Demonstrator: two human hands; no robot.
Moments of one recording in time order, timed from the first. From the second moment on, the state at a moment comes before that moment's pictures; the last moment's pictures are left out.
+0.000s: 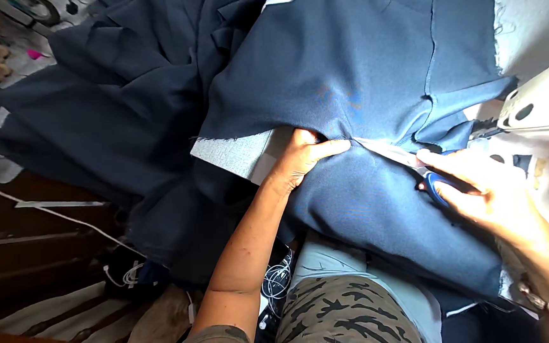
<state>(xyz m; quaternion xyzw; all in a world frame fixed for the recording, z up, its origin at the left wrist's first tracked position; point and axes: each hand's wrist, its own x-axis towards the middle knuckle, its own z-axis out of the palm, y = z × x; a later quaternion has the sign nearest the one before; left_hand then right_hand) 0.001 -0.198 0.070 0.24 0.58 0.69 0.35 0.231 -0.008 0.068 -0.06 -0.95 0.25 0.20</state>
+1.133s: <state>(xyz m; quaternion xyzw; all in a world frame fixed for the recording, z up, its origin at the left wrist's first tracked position) -0.001 -0.197 0.069 0.18 0.53 0.79 0.26 0.220 -0.024 0.060 -0.07 -0.93 0.31 0.21</state>
